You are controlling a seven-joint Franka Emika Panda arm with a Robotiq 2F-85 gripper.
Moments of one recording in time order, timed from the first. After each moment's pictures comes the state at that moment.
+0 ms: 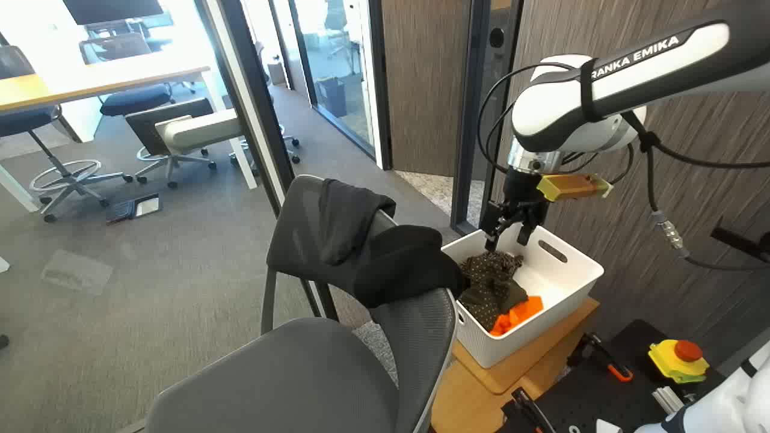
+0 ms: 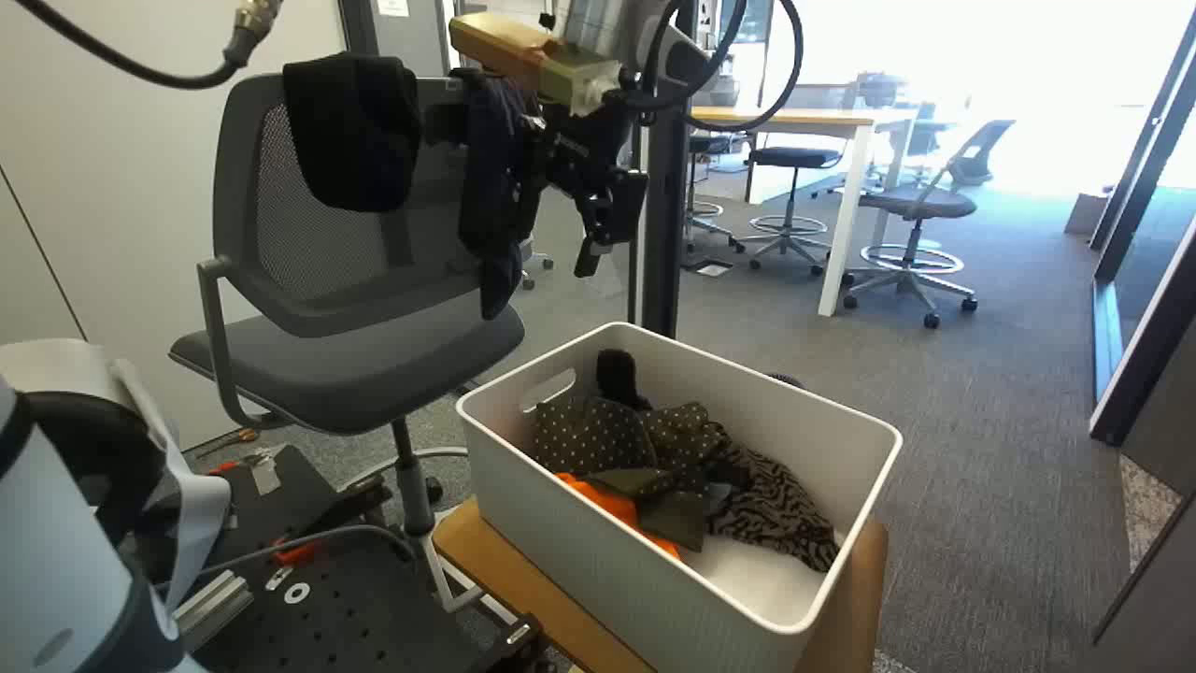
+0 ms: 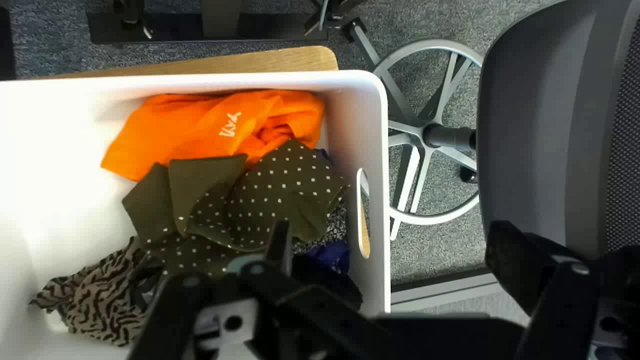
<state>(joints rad) 0.07 -0.30 -0.09 -2.51 0.26 2.07 -0.15</state>
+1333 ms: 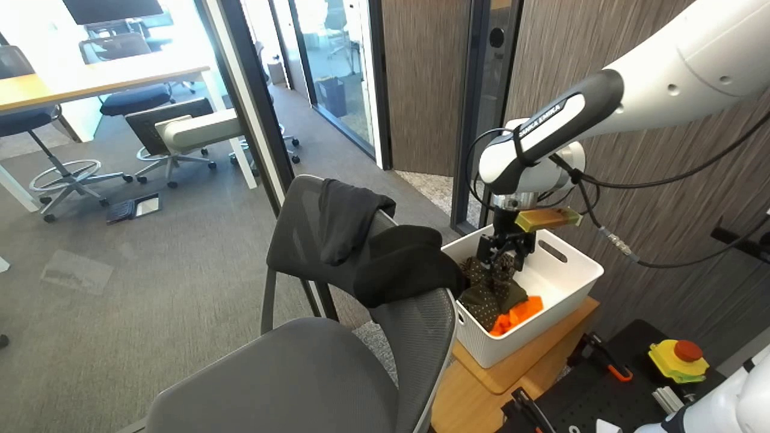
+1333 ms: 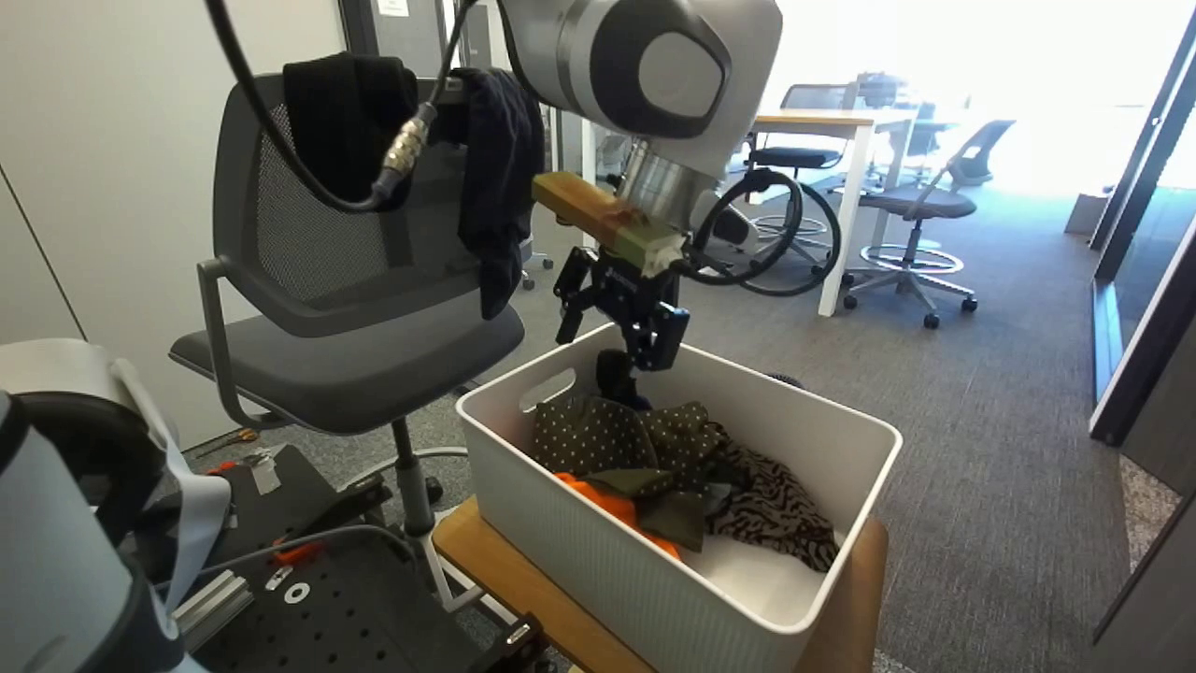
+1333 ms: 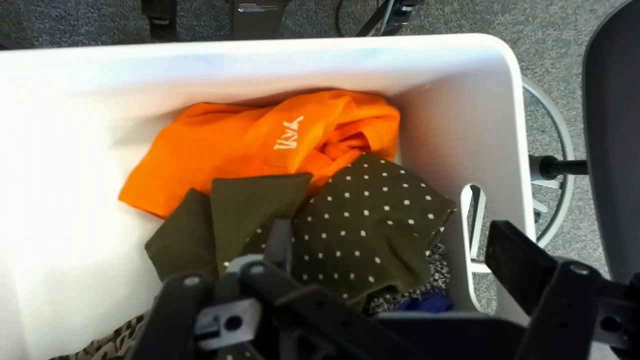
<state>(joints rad) 0.01 0.10 -0.08 -2.41 0.26 2.19 -0.21</state>
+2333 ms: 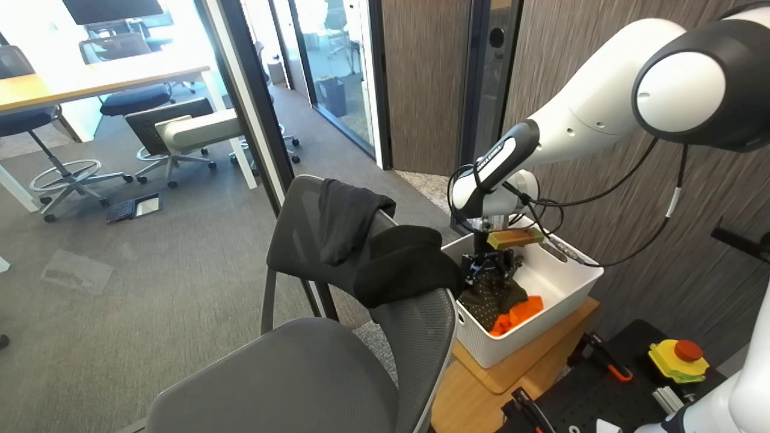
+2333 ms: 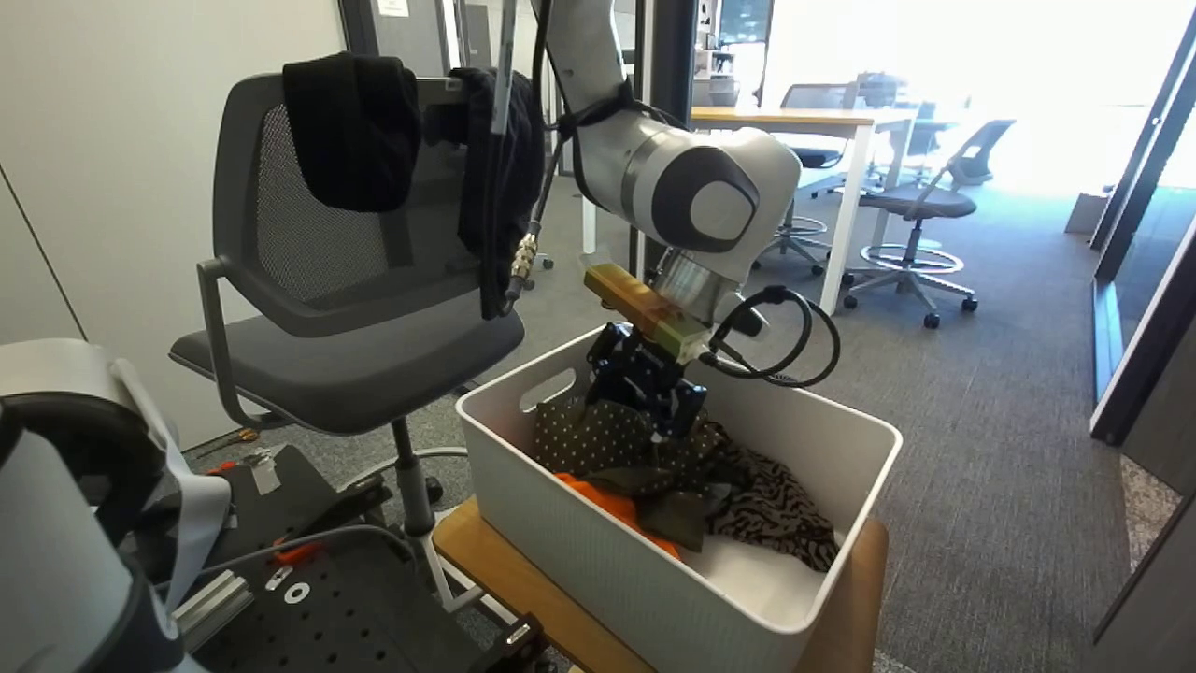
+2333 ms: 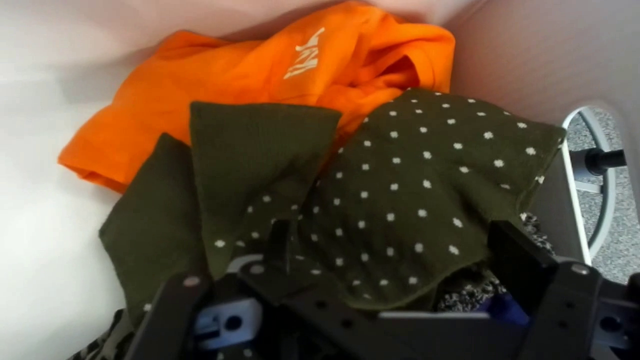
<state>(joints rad) -0.05 0.47 -0.01 -2.16 0.26 2.21 -0.19</state>
